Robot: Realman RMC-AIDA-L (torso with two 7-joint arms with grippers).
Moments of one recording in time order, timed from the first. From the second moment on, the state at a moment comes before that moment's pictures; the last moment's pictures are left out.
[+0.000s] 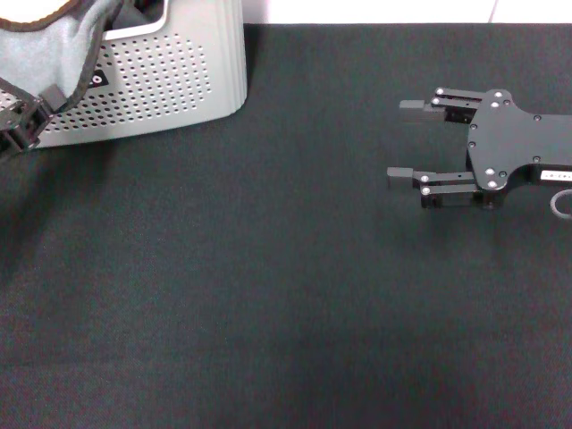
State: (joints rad) left arm -0.28 -2.09 0.48 0.63 1.58 1.38 -1.46; right arm 0.48 2.01 -1.16 -0.91 1.61 1.56 -1.84
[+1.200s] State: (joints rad) left arm -0.33 -2.02 0.73 0.92 1.20 2.03 -1.76; right arm 0.48 2.02 -1.14 -0.91 1.62 1.55 -1.84
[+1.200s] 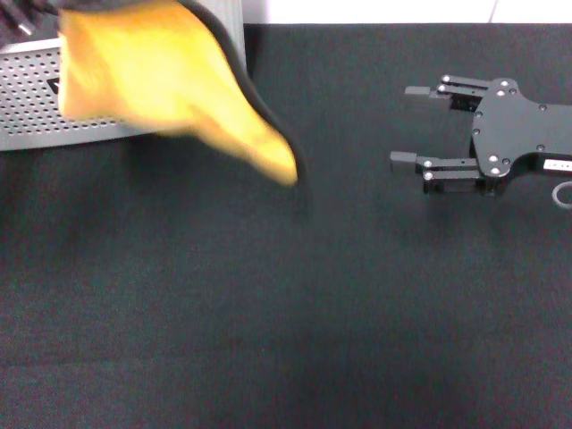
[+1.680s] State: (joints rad) left arm -0.41 -1.99 0.90 1.03 1.19 2.03 -1.81; right arm 0.49 2.02 -1.14 -0.88 1.73 1.51 -1.90
